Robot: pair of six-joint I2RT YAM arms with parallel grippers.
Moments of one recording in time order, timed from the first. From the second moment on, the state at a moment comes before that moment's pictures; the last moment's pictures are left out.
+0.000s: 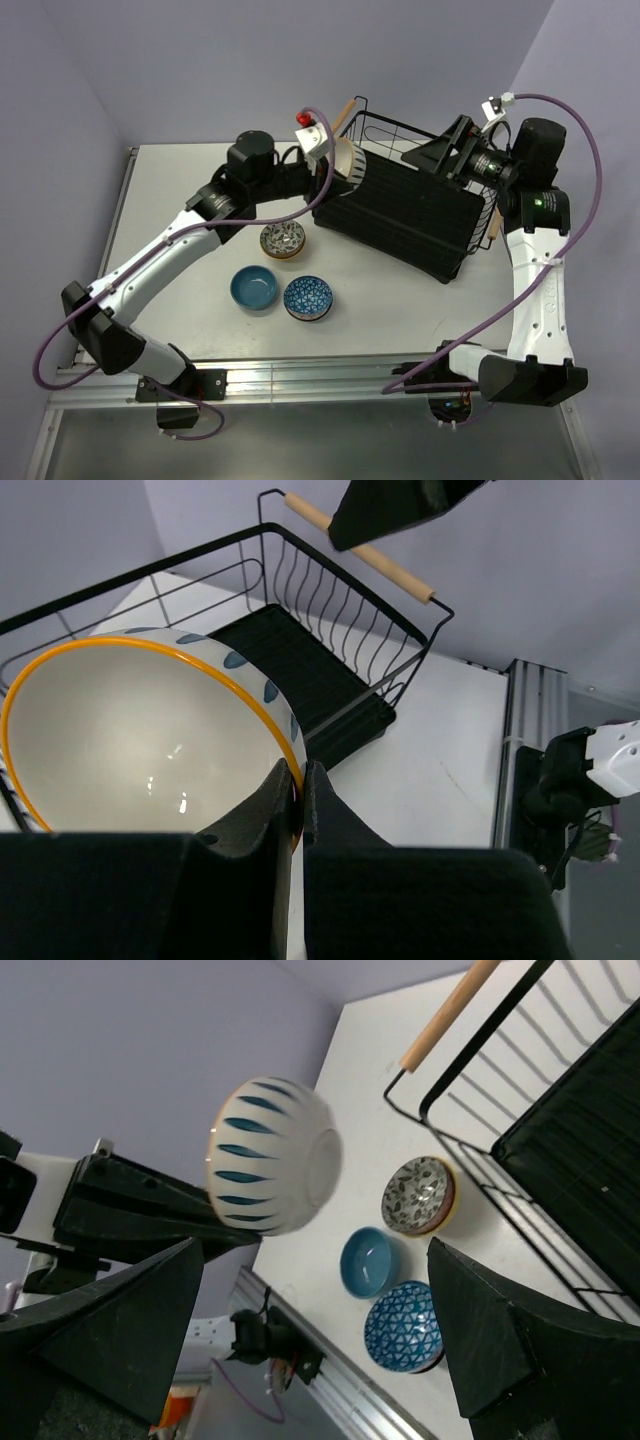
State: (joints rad) left arm -0.74 1.45 1.52 -0.16 0.50 -0.02; right arm -0.15 1.18 1.53 -0.65 -0.89 0.63
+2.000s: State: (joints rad) left arm -0.86 1.64 1.63 -0.09 0.49 -0.07; right arm 0.04 1.21 1.40 -0.65 -0.81 0.62
